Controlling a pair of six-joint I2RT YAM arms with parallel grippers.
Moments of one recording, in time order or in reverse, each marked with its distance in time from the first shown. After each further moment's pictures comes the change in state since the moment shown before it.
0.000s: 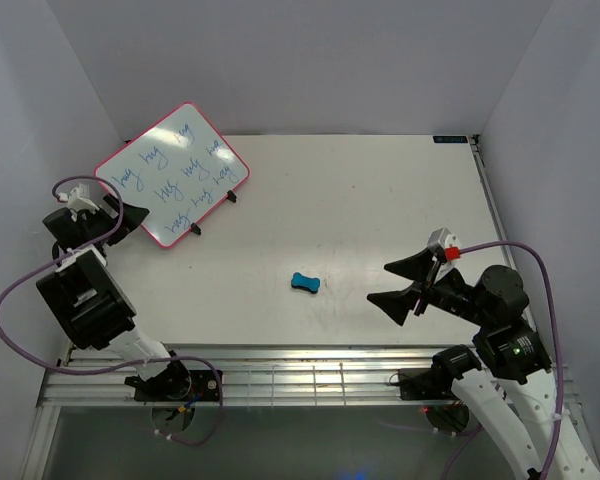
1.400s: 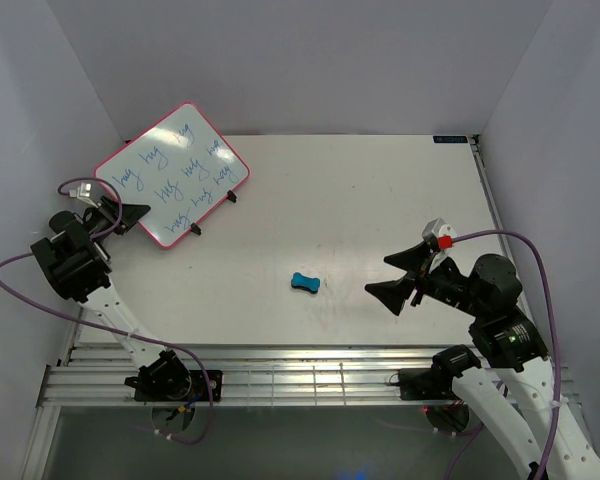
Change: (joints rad) left arm 0.023 0.573 0.233 0.707 0.502 -0.476; right arm 0.003 0.089 0.027 0.007 0.044 -0.033
